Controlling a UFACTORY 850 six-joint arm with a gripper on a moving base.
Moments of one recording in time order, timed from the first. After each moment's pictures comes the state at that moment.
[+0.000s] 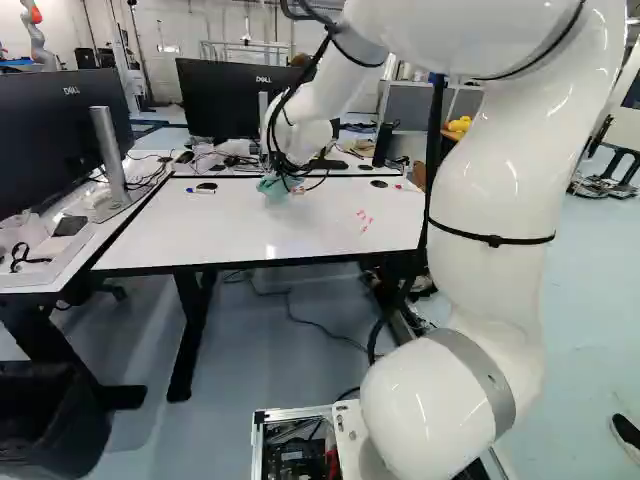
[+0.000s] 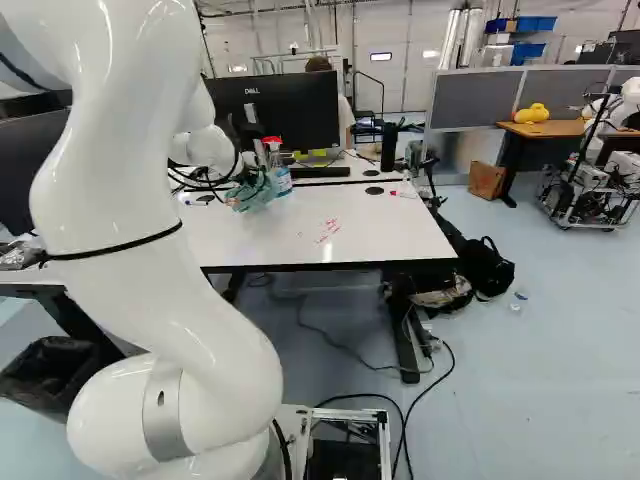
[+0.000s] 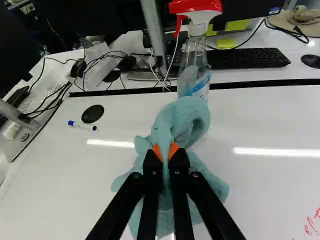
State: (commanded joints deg) arm 16.7 -13.4 -56.4 12.9 11.3 0.0
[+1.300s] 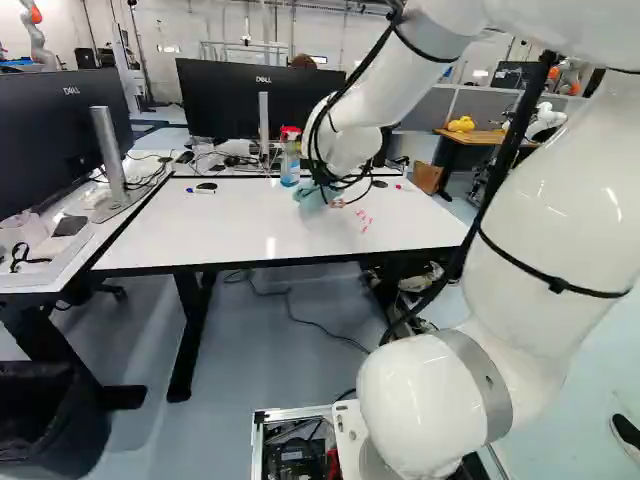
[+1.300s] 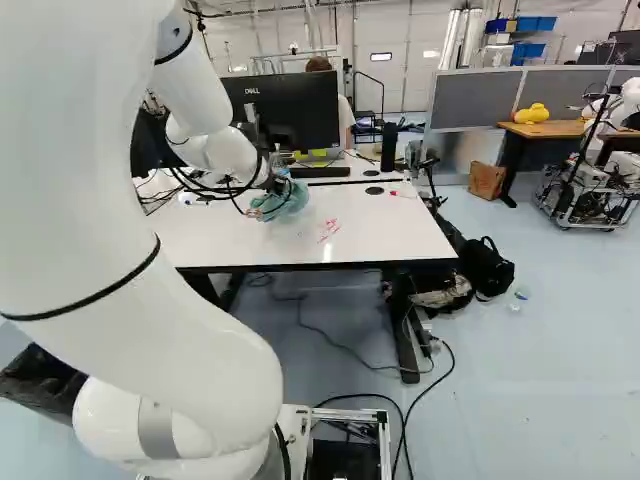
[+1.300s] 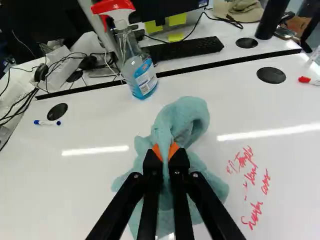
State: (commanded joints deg) arm 7.1 0.3 -41.5 12.9 11.3 0.0
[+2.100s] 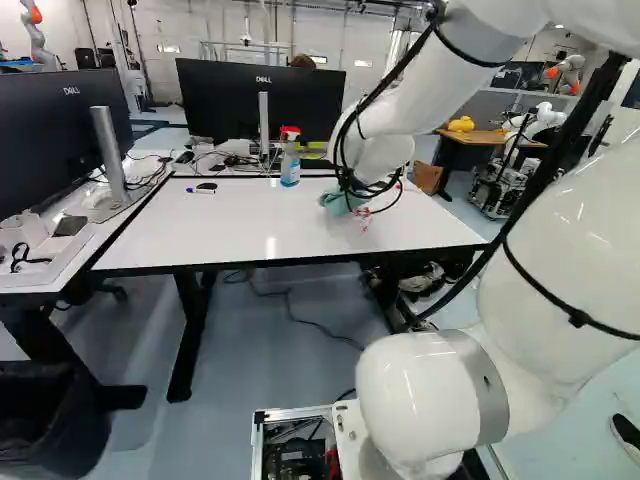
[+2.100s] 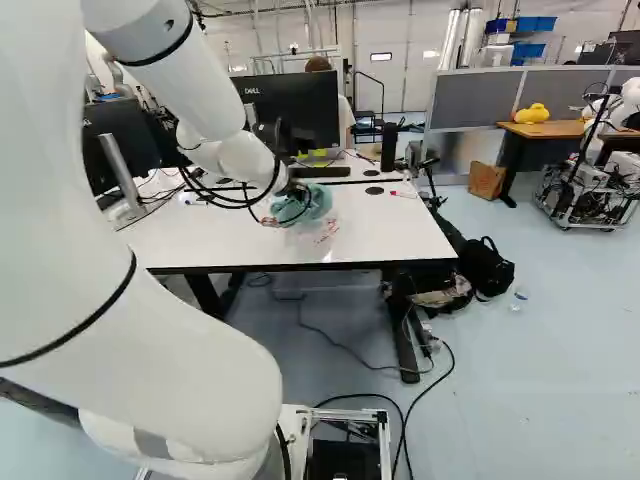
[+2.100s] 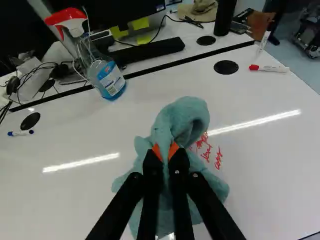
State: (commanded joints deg) arm -0.5 7.1 -34.9 12.9 11.3 0.0
